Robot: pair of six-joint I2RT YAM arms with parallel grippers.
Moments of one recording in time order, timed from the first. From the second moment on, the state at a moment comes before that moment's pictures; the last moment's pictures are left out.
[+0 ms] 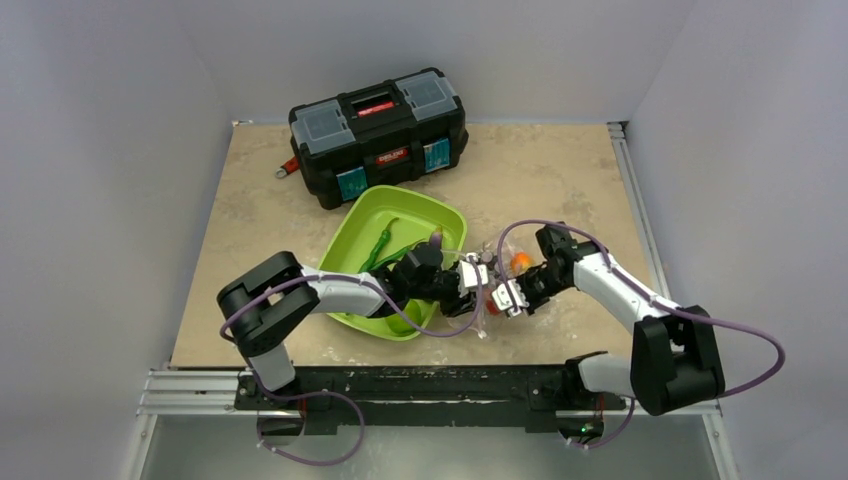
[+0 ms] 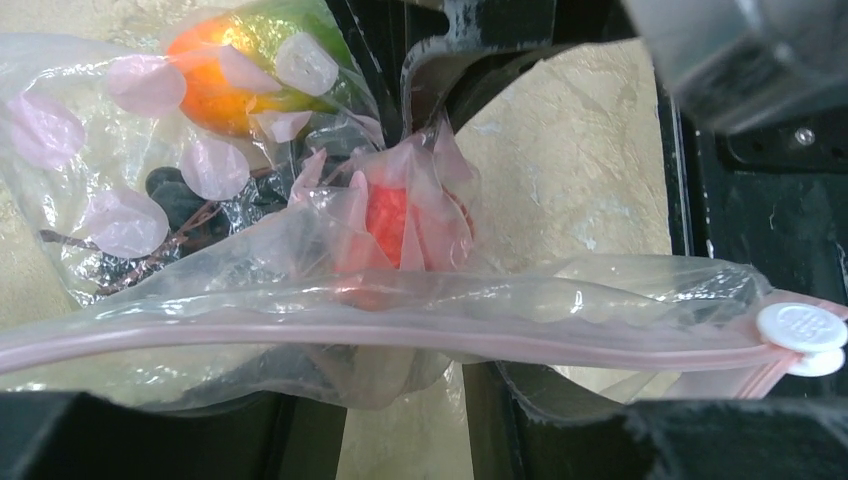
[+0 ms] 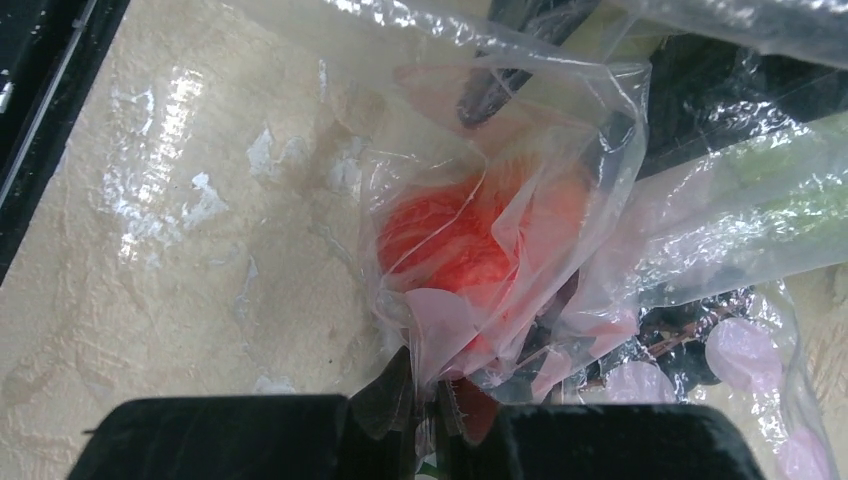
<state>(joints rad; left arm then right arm) -0.98 1.73 0.79 0.50 0.42 0.21 0.26 1.29 0.70 -0.83 -0.61 -1.80</state>
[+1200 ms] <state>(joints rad) -1.00 1.82 0.93 0.35 0.40 0.35 0.26 1.26 0.67 -0.83 -0.61 -1.78</state>
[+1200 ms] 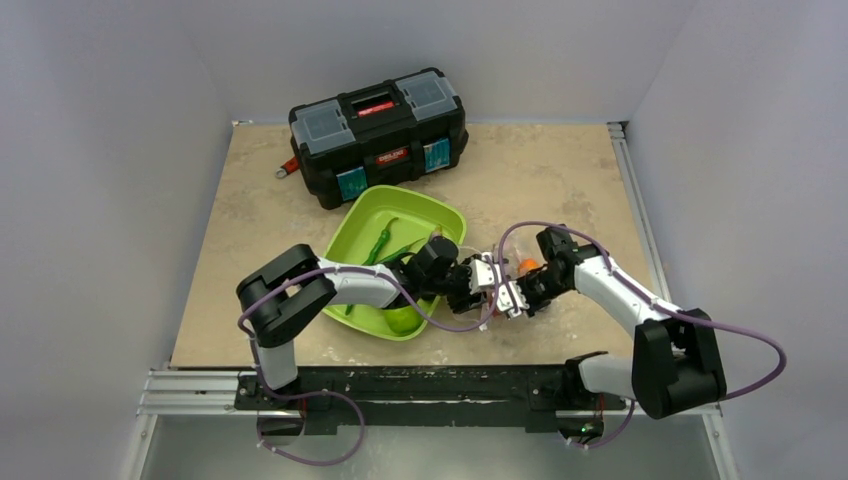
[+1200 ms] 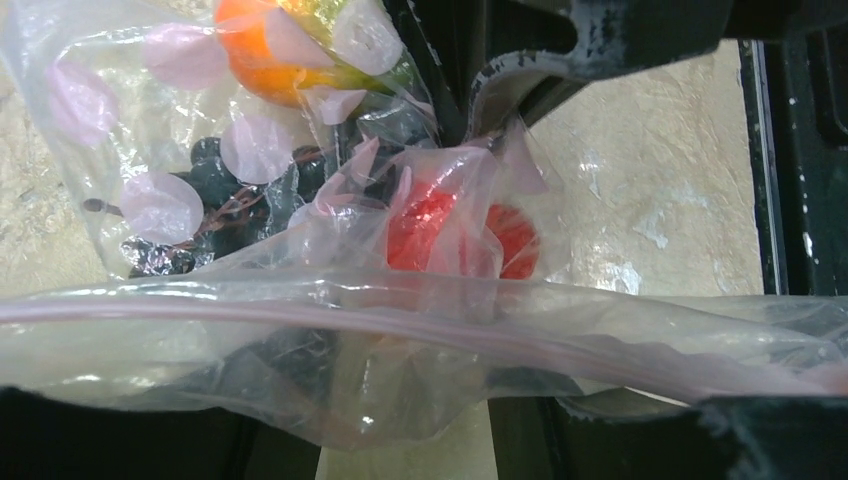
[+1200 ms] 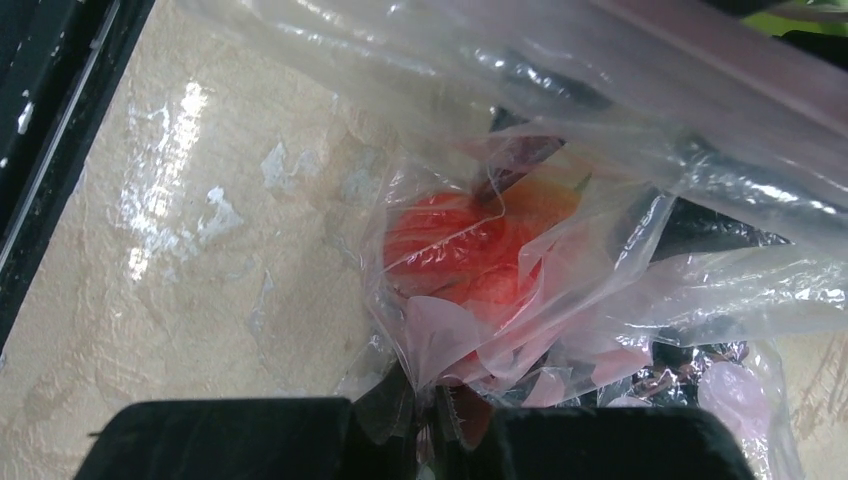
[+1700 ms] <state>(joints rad) -0.97 1.82 0.84 0.50 0.31 0.19 0.28 1.28 0.67 -0.69 -0.61 -1.47</state>
